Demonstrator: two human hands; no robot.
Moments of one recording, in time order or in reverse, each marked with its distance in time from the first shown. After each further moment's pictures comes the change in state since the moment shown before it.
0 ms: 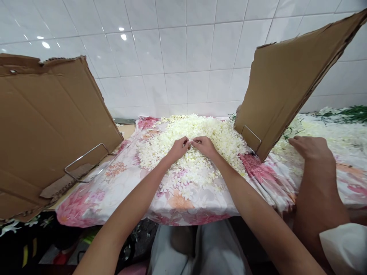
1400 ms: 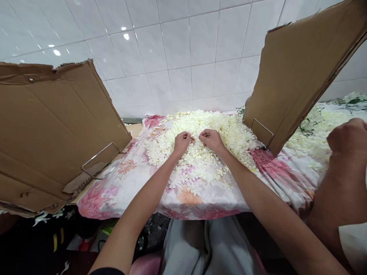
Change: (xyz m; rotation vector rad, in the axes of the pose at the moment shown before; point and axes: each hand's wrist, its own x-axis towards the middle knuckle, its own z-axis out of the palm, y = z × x) left_hand 0.004 0.004 -0.001 -0.294 0.242 -0.234; right_hand -0.007 -0.025 -0.001 0.308 0.117 0.108
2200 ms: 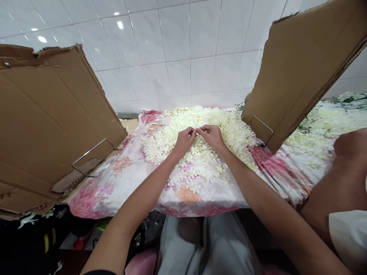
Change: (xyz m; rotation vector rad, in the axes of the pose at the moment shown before) left_hand -0.016 0.012 0.005 0.214 -0.071 0.344; right_hand 0.000 0.000 0.001 -0.018 0.064 -0.130
